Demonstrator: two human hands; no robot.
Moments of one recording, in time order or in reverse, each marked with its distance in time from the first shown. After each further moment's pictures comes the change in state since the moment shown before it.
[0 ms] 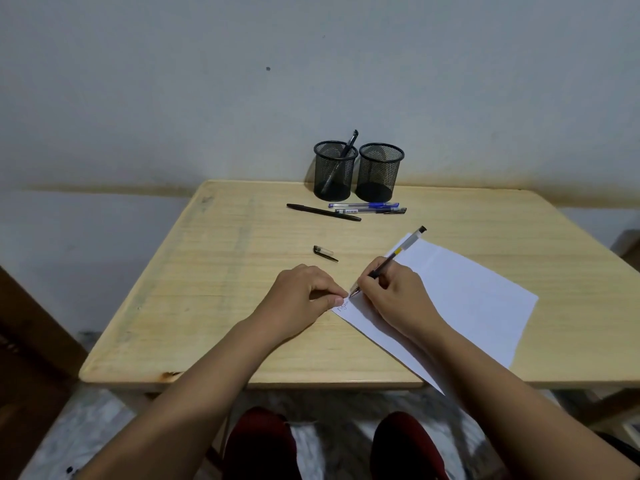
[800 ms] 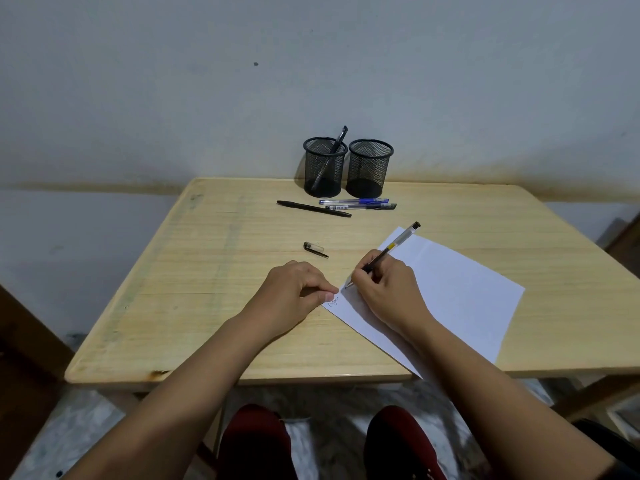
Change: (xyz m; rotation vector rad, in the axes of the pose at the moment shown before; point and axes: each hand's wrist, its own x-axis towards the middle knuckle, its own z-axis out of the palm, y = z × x) left_hand 0.000 -0.002 0.003 0.008 0.006 0.021; right_hand 0.000 0.003 0.003 0.018 0.078 0.003
